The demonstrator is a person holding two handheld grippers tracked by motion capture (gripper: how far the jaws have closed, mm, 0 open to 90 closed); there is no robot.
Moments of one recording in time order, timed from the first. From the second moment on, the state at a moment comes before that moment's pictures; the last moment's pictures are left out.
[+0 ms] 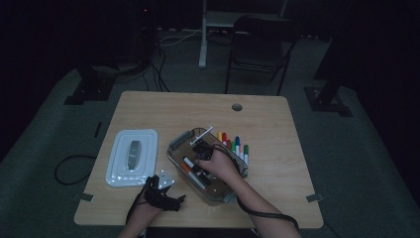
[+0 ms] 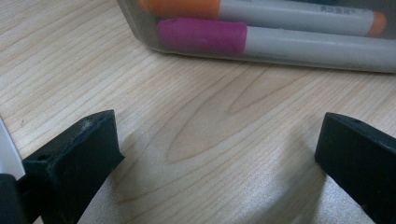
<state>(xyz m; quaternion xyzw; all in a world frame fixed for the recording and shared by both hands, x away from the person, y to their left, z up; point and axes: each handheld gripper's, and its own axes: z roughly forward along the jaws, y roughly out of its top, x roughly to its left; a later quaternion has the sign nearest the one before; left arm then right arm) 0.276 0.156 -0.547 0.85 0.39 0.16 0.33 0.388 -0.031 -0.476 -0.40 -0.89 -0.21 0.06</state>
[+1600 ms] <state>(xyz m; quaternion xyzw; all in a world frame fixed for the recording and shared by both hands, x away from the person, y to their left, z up) 0.276 0.156 -0.547 0.85 0.39 0.16 0.33 0.418 -0.220 -0.519 -0.60 -0.75 -0.28 -0.05</state>
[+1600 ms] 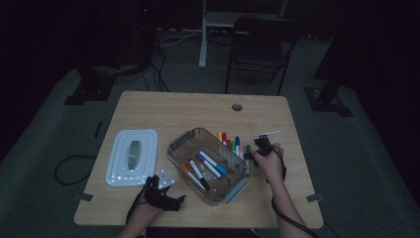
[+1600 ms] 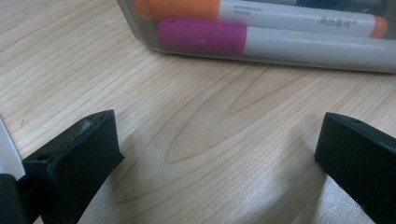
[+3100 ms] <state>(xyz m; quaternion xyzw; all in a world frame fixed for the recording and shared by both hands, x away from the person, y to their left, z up) 0.276 0.156 -0.547 0.85 0.38 0.16 0.33 0.353 -0.145 -0.355 -0.43 -0.79 -0.43 -0.03</state>
